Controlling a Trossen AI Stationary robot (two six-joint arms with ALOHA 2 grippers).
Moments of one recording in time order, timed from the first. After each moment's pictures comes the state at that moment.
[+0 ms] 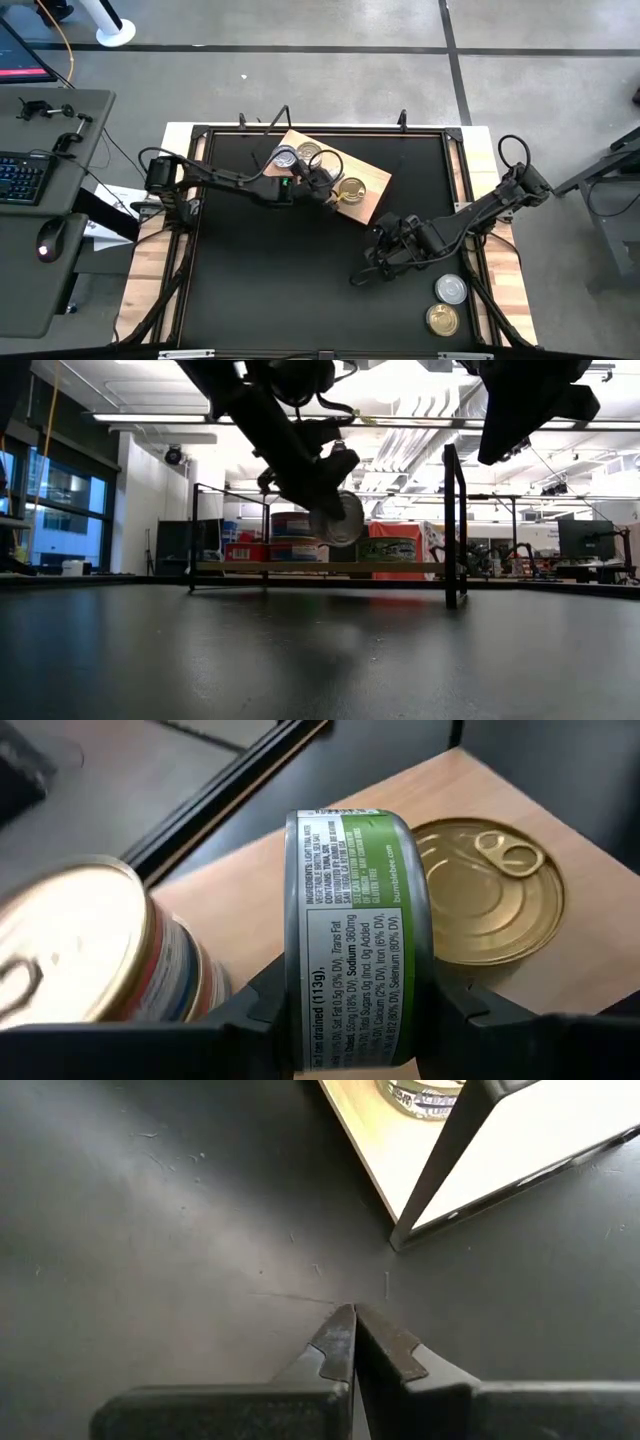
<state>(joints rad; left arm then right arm) 0.03 1.82 1.18 -0.12 -0.61 -0.28 0.50 1.56 1.25 -1.04 0.50 1.36</state>
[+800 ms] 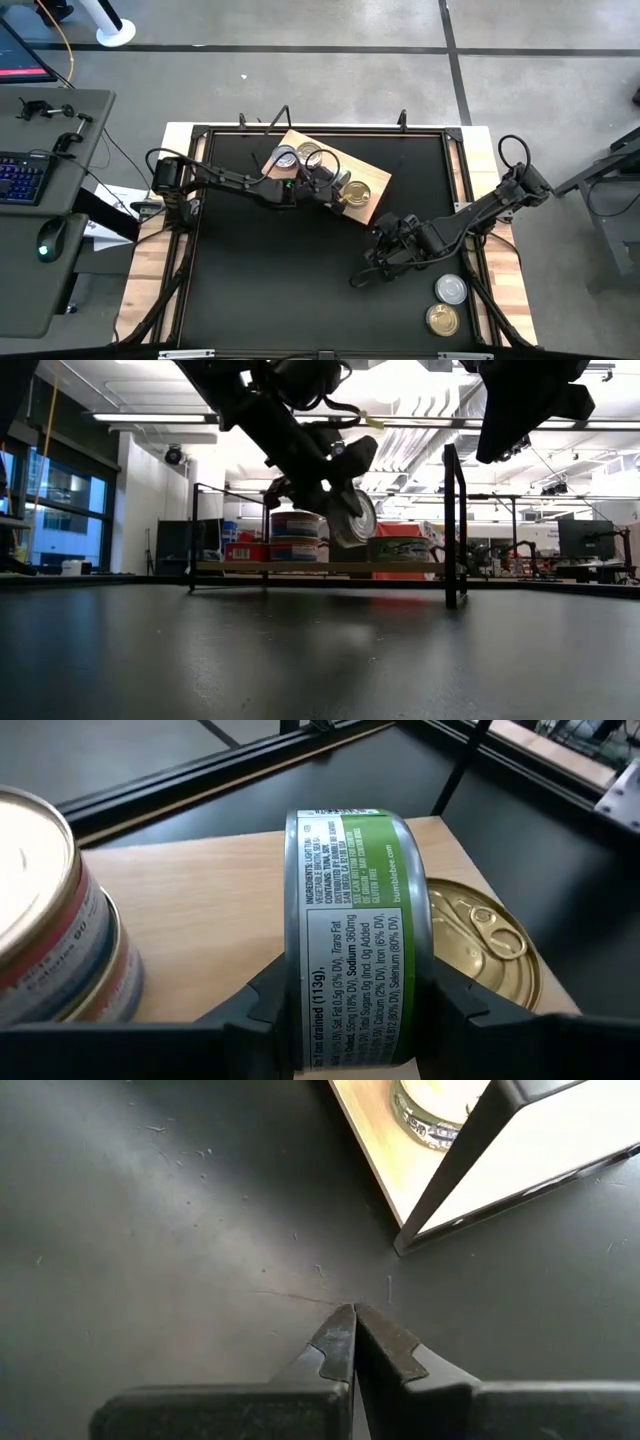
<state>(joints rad) 0.02 1.87 1.18 0.03 -0.59 -0.56 0.50 1.56 1.25 -1.03 0.50 1.32</state>
